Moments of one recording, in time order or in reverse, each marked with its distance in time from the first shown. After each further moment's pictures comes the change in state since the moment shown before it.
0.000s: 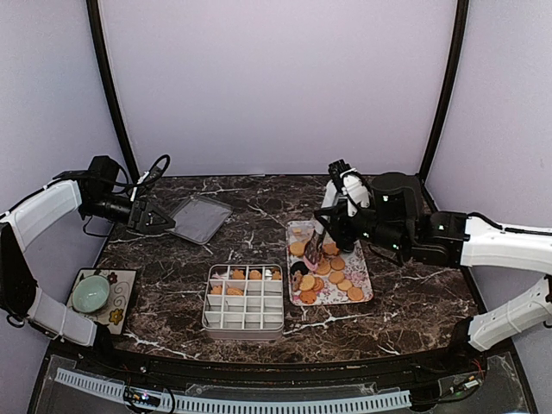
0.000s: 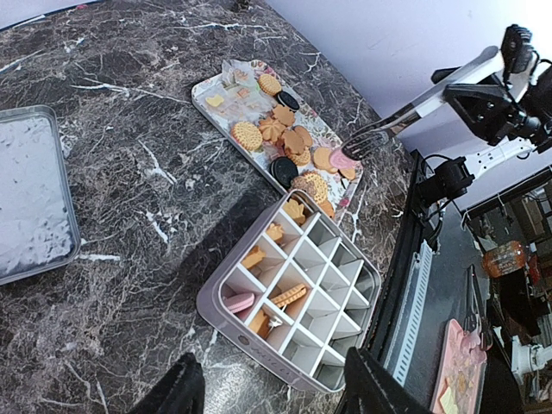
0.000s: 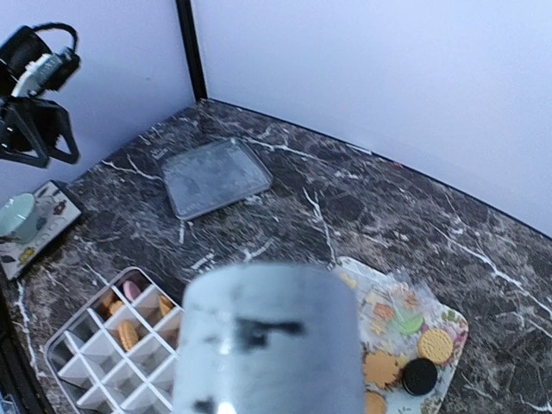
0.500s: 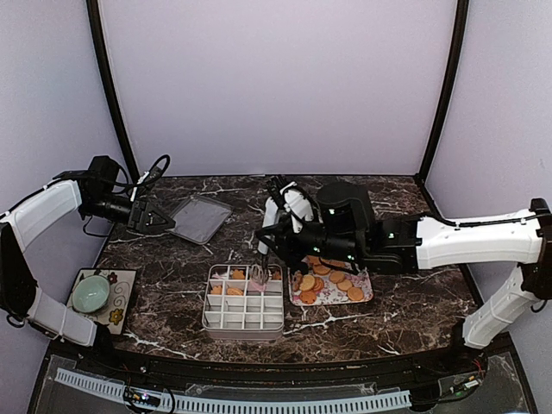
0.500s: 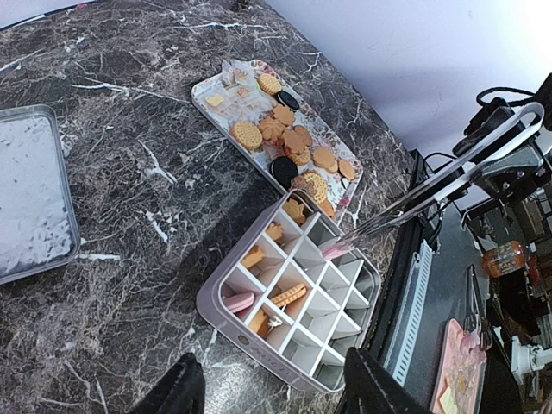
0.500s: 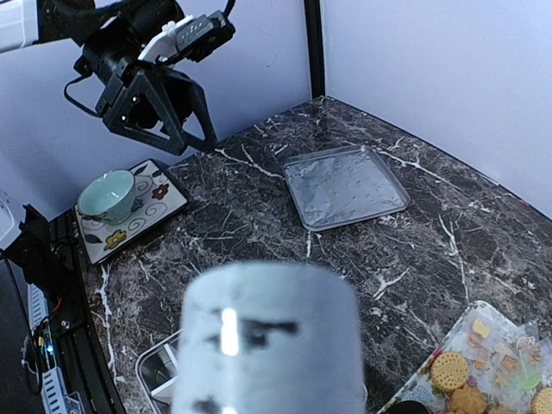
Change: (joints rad) left arm 0.000 0.000 0.000 -0.001 0.000 0.000; right arm 0.171 0.249 0.181 0.137 -0.138 0.014
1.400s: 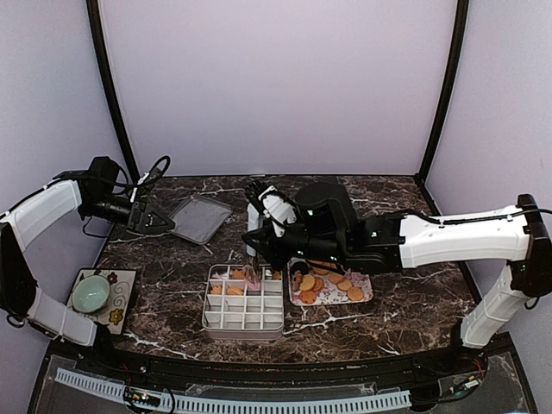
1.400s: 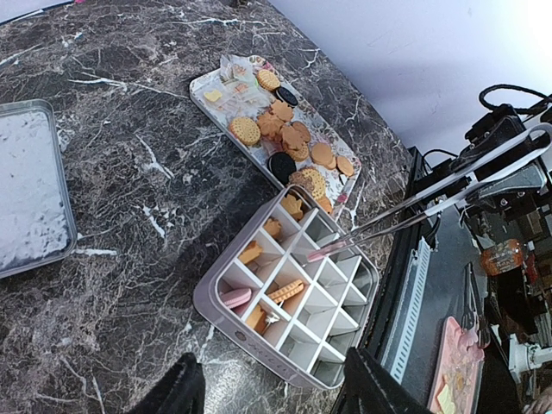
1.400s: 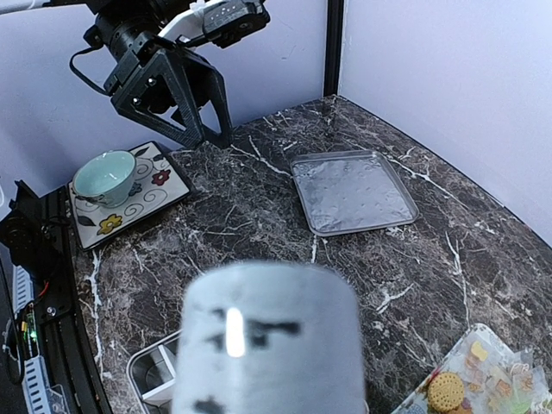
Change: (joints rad) left arm 0.000 0.000 0.000 -0.019 0.000 0.010; right arm 0.039 0.117 0.111 -0.040 0.010 -0.090
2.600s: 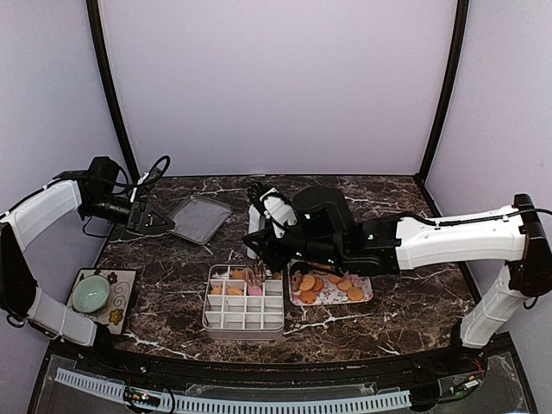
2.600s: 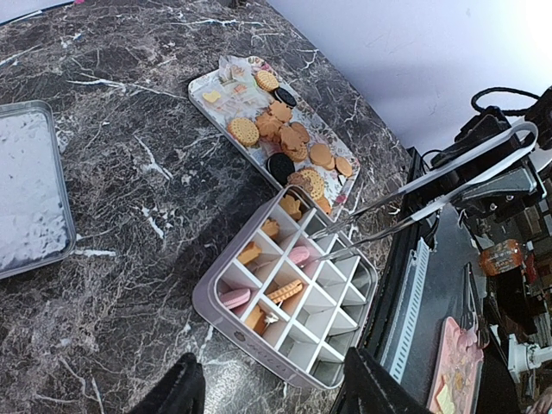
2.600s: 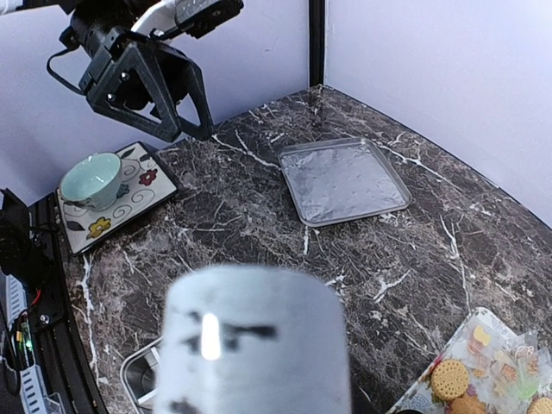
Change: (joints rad) left arm 0.001 0.000 0.000 0.000 0.005 0.001; right arm -0.003 0.021 -0.012 0.007 0.037 0.049
